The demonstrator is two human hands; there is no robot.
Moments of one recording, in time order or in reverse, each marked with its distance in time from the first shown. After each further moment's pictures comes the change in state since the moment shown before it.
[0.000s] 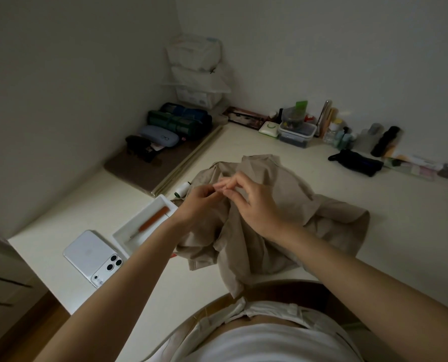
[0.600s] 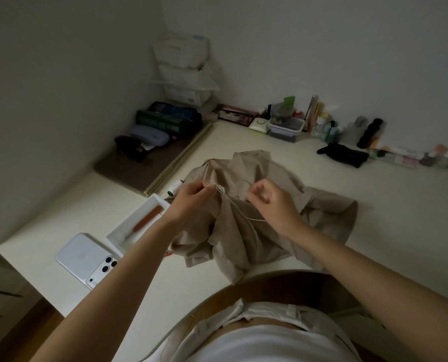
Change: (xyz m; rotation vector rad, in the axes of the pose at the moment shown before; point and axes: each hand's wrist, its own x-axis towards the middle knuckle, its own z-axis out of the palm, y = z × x) left_hand -0.005 -0.002 -0.002 -0.027 0.123 -0.065; right_hand -0.037 0.010 -0.029 -0.162 0.133 0.376
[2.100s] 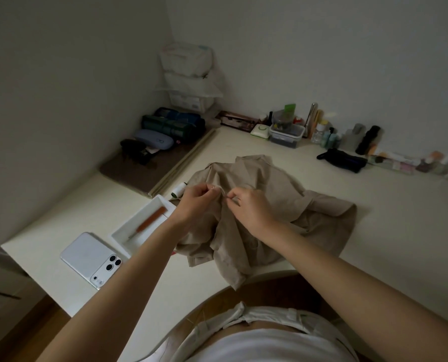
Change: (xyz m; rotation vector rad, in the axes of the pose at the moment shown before) left_hand -0.008 -0.002 0.002 -0.021 -0.004 0.044; right_hand 0.011 -0.017 0.042 -0.303 -0.014 -0.140
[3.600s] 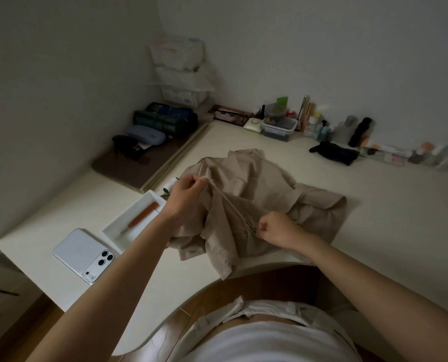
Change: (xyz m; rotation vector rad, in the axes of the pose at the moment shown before) left_hand 0.006 -0.004 0.008 0.069 0.146 -0.005; right_hand -0.045 0.078 -0.029 -0.141 -0.482 0.358
